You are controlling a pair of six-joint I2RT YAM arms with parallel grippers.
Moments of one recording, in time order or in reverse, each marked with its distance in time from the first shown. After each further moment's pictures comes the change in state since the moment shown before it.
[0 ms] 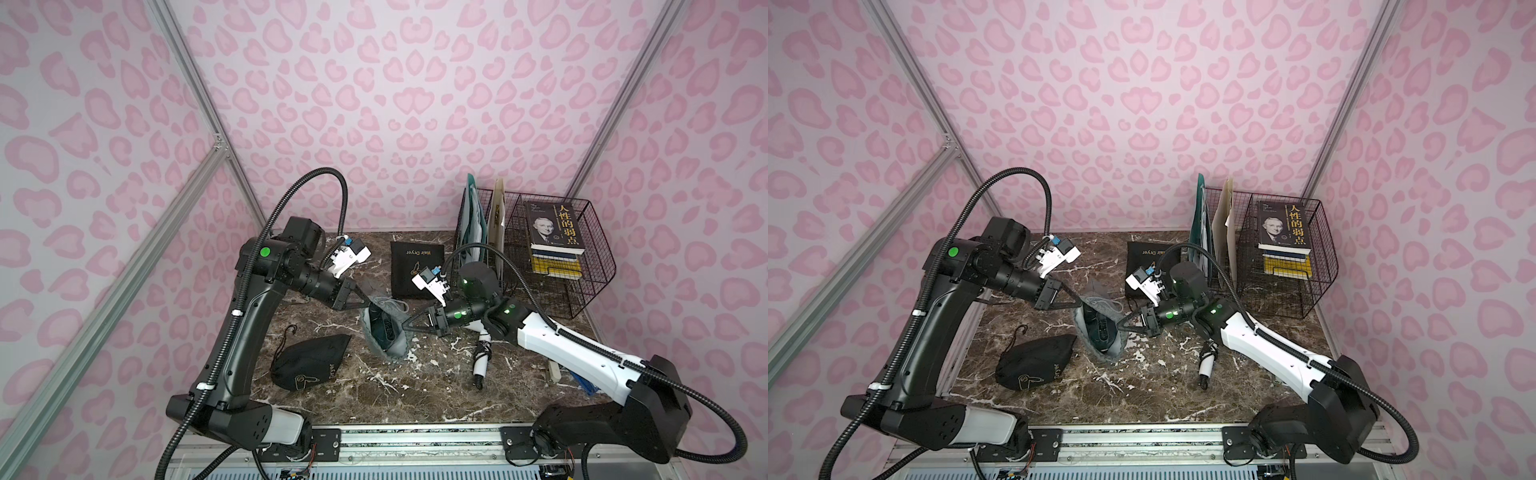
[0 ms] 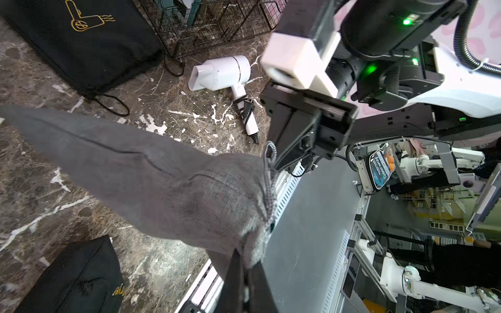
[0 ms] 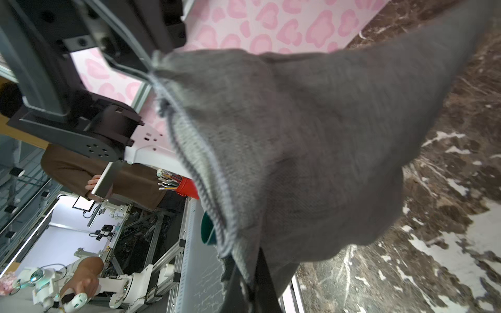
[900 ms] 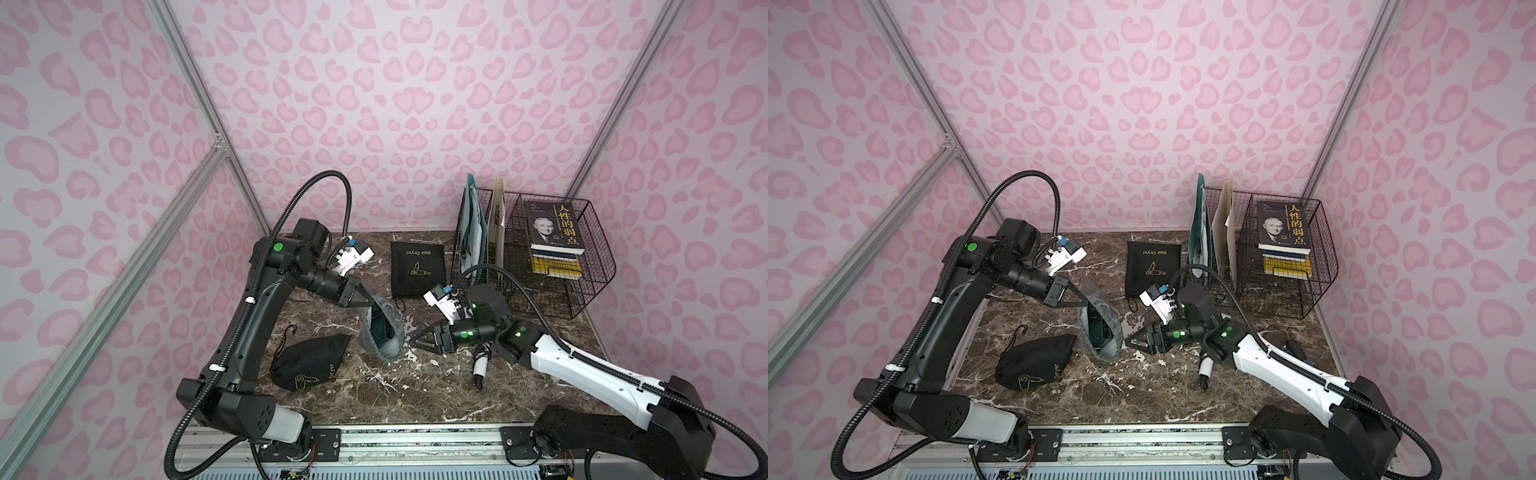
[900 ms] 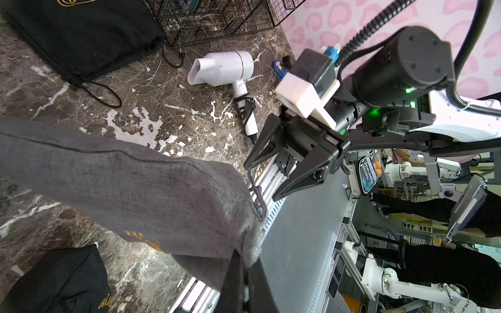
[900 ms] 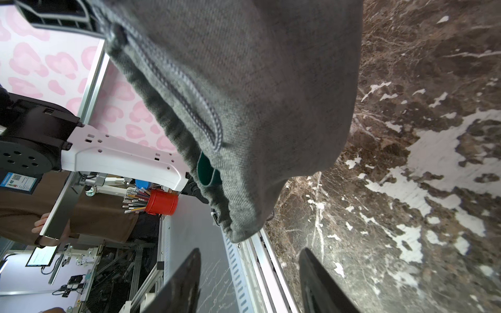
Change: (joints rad) left arm 0.002 0.040 -0.053 0.058 0.030 -0.041; right arm 0.097 -0.209 -0.237 0.042 0.260 0.141
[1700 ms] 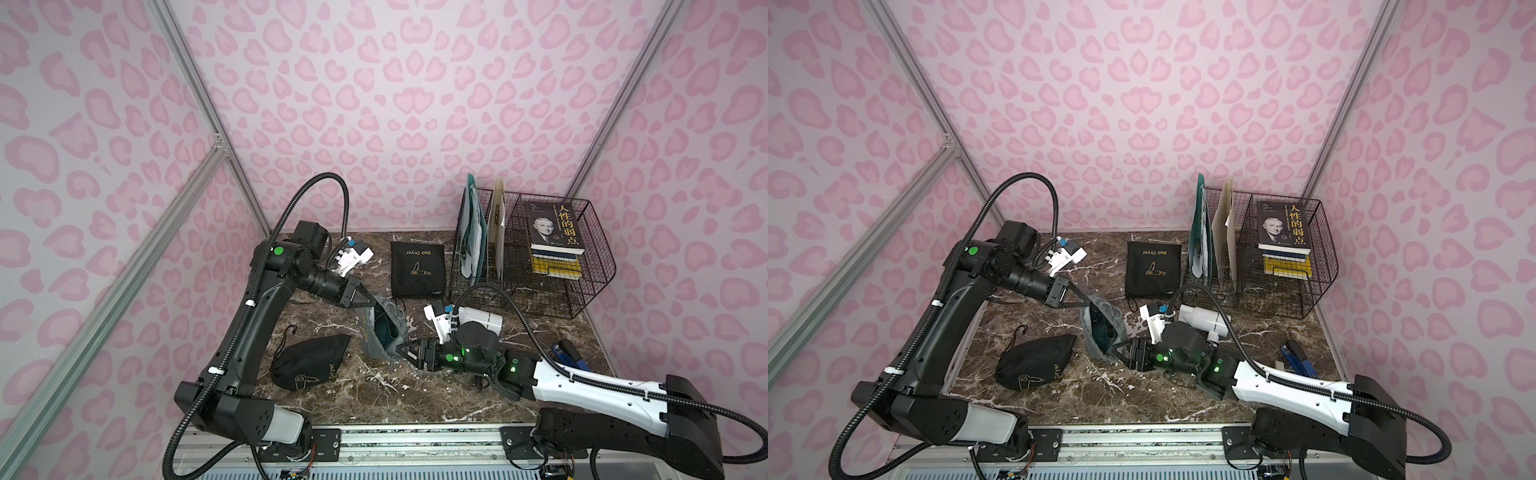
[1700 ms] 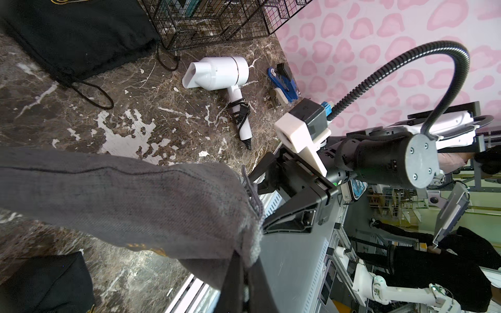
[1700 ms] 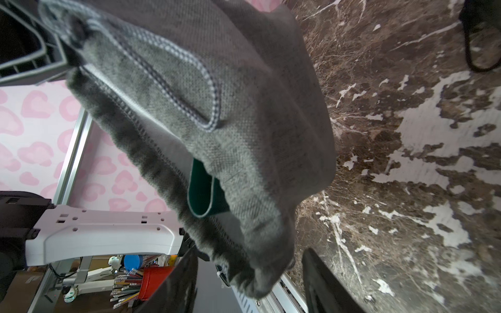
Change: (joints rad) left arm 0.000 -0.021 -0.048 0.051 0.040 -0.051; right arm 0.284 -0.037 -0.101 0.195 0.554 0.365
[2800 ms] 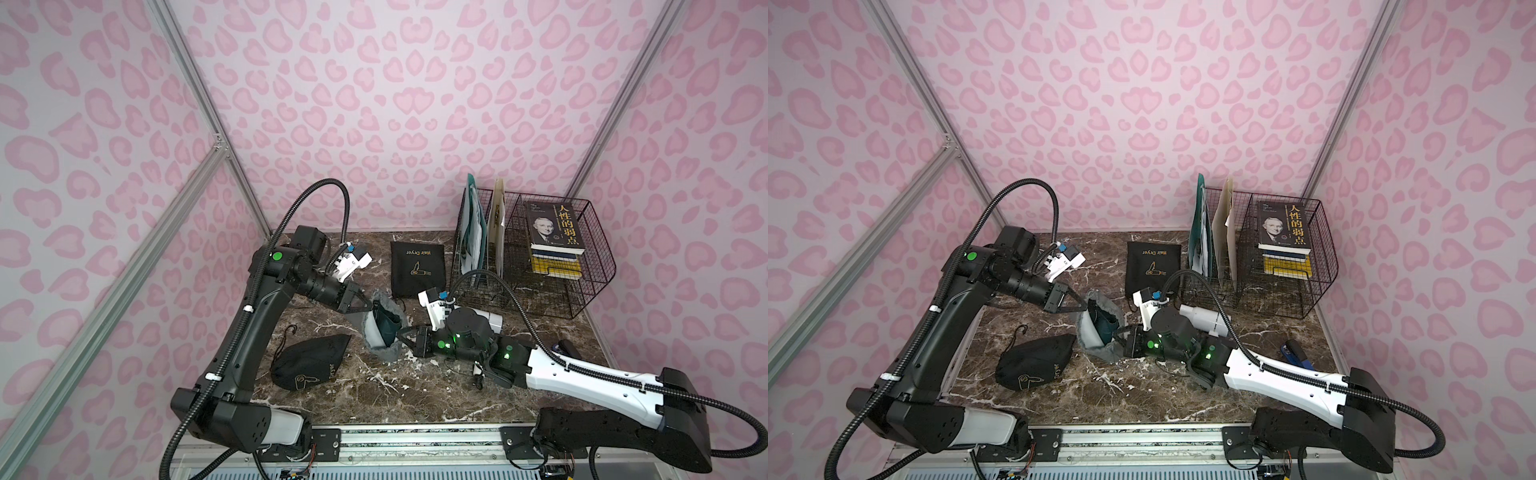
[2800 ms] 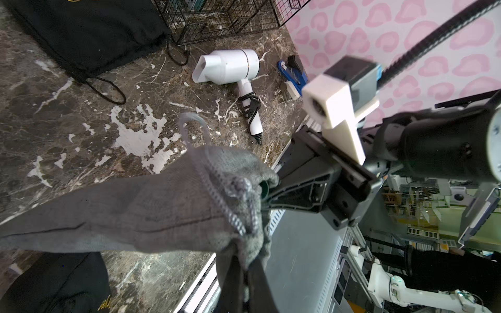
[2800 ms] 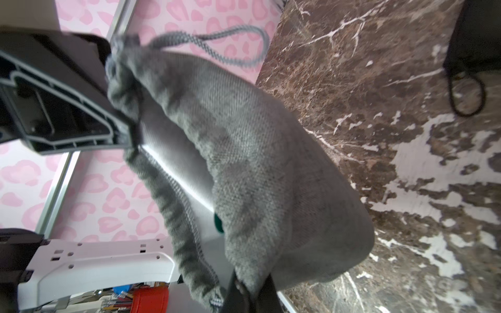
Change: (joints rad) left arm 0.002 -0.059 -0.081 0.010 -0.065 0.058; right arm -0.035 0.077 0.196 -0.153 0.049 -0.073
